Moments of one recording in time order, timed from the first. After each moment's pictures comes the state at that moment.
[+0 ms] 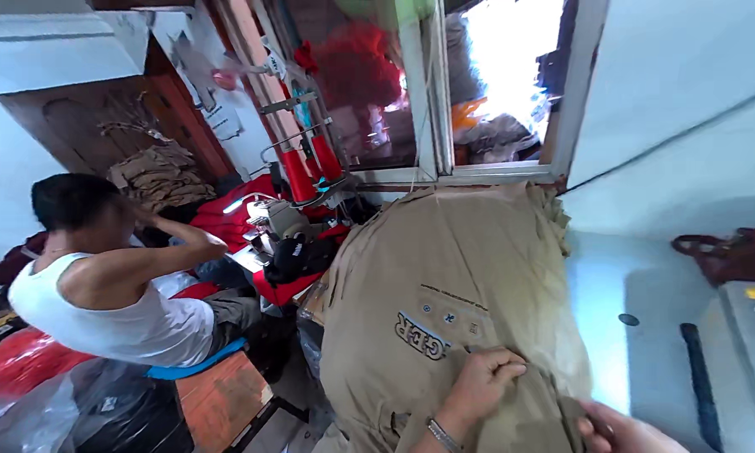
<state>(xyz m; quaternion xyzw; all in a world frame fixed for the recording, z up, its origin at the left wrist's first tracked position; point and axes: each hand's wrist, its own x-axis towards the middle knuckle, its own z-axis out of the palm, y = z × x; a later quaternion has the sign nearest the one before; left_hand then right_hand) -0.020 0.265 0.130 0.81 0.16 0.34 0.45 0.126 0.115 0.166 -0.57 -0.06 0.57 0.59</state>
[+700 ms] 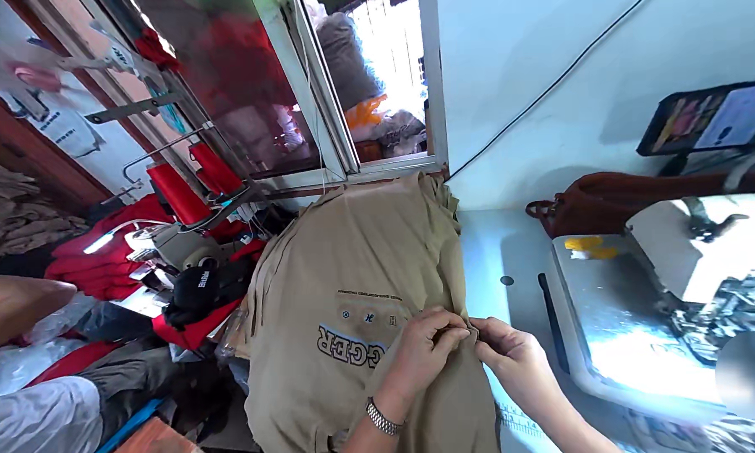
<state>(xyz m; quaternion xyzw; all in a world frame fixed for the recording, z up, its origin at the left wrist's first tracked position) 0.019 0.261 0.184 0.85 0.09 0.34 0.39 0.139 0.140 0.167 -0.63 -0.39 0.22 0.63</state>
